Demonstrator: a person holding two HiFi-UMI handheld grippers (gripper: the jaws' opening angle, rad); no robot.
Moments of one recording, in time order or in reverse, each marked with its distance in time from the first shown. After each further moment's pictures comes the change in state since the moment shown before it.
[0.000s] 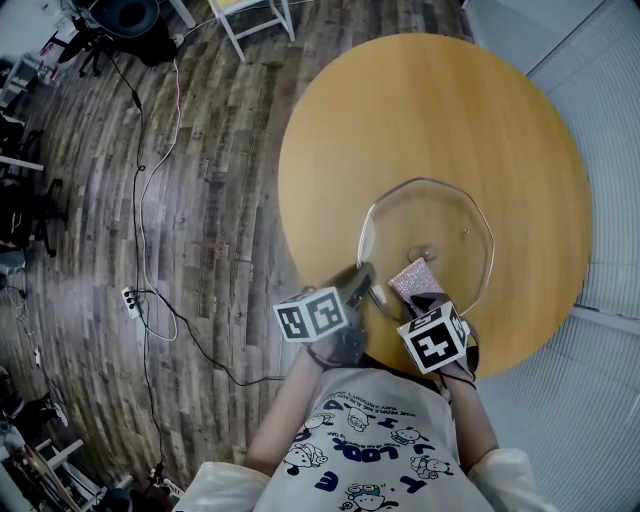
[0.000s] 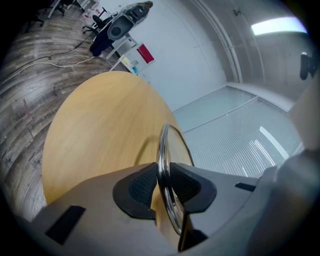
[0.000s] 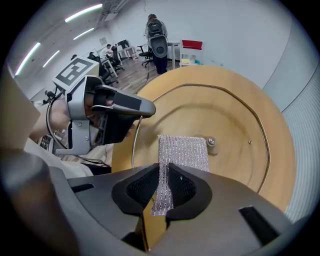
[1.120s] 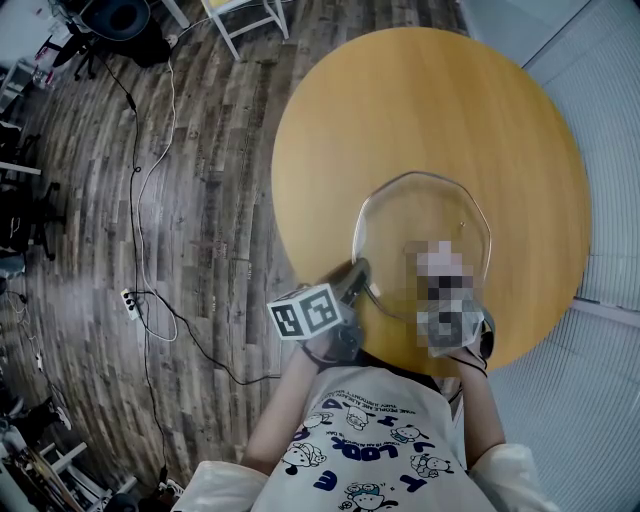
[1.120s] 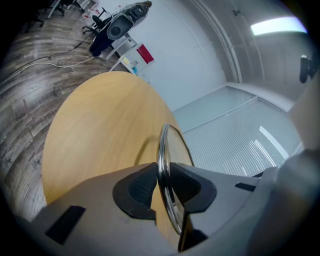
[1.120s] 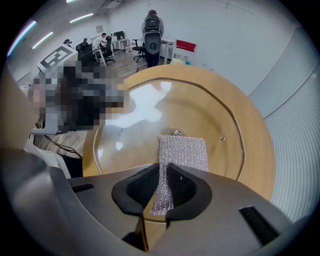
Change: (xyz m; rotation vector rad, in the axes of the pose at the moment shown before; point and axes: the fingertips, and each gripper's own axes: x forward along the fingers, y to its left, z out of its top) left arm 0.004 -0.001 -0.004 0.006 0.003 -0.003; right arm 0.002 -0.068 -0.022 -0.026 0.019 -0.194
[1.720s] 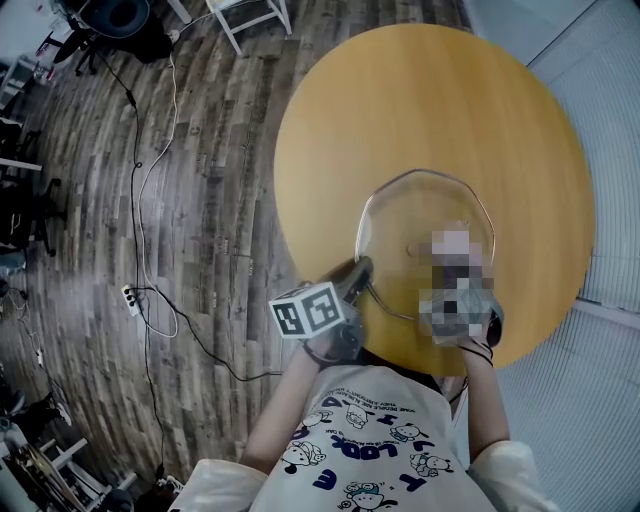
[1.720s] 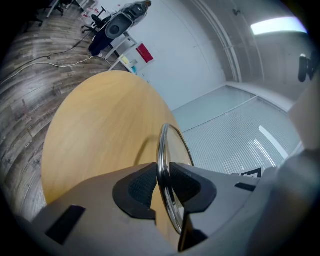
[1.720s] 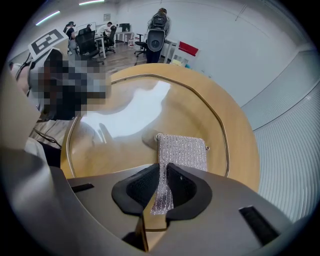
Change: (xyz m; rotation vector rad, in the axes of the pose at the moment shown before) left arm 0.001 0.001 0.002 0.001 0.005 -0.004; right arm 0.012 -0.037 0.011 -0.096 0.000 -0.149
